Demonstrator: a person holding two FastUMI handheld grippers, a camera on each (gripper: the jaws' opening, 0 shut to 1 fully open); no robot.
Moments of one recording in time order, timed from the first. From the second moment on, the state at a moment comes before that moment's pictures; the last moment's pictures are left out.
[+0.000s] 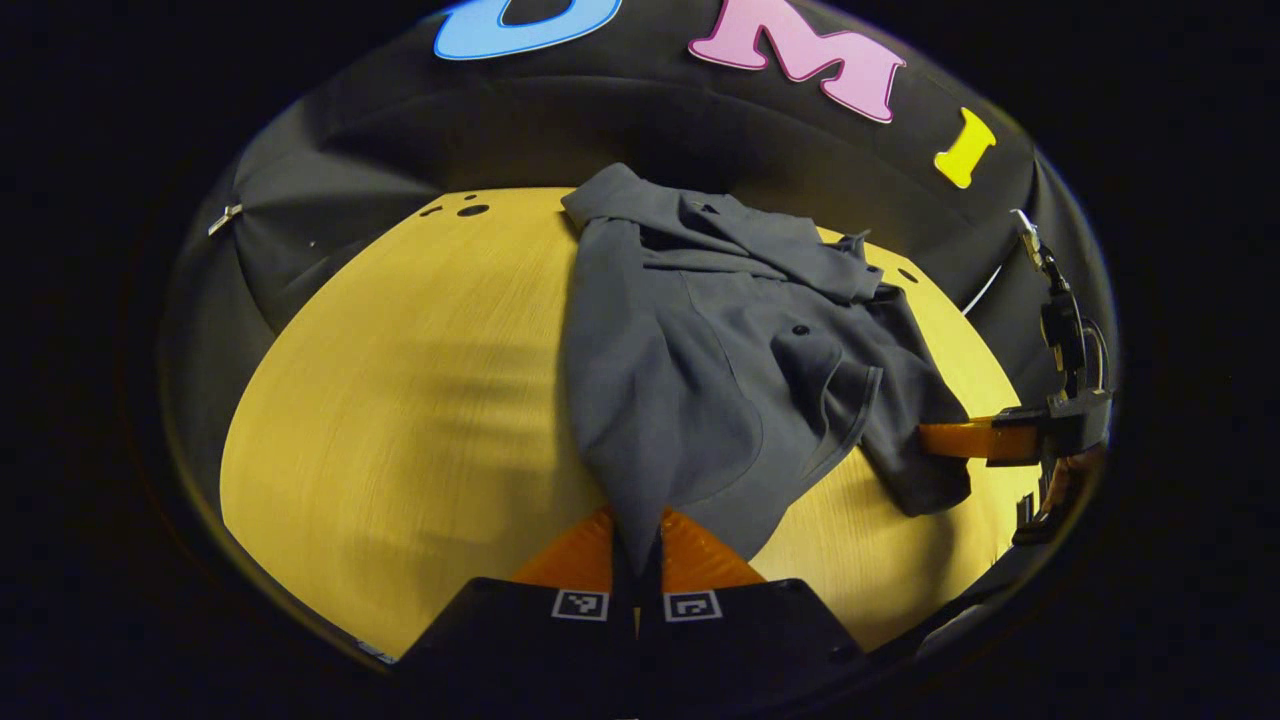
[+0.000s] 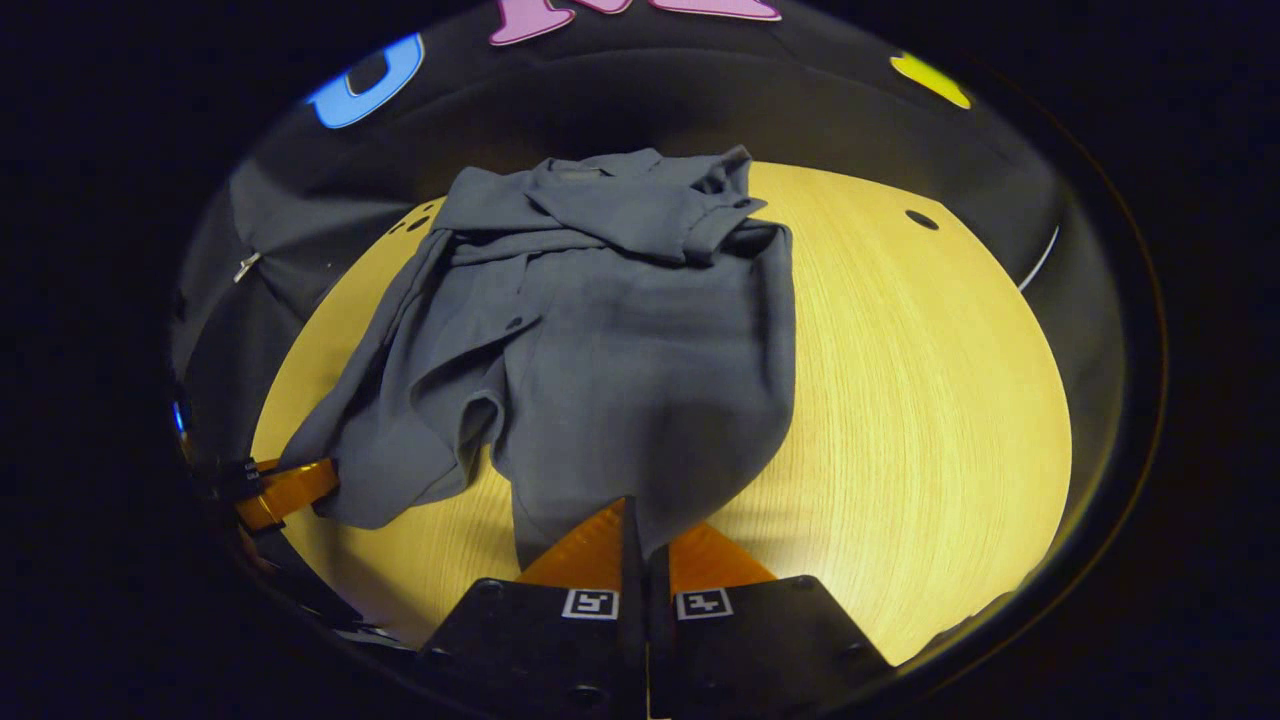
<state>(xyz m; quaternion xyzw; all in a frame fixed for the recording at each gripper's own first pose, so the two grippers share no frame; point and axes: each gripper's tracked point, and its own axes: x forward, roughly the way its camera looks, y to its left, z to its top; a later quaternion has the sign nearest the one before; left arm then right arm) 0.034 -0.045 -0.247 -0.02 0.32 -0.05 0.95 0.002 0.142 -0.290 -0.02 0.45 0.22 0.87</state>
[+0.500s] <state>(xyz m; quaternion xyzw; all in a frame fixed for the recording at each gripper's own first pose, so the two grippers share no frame) 0.085 -0.053 -0.147 -0.08 0.25 -0.06 0.96 0.068 0.159 -0.228 0.06 0.41 0.21 0.88</state>
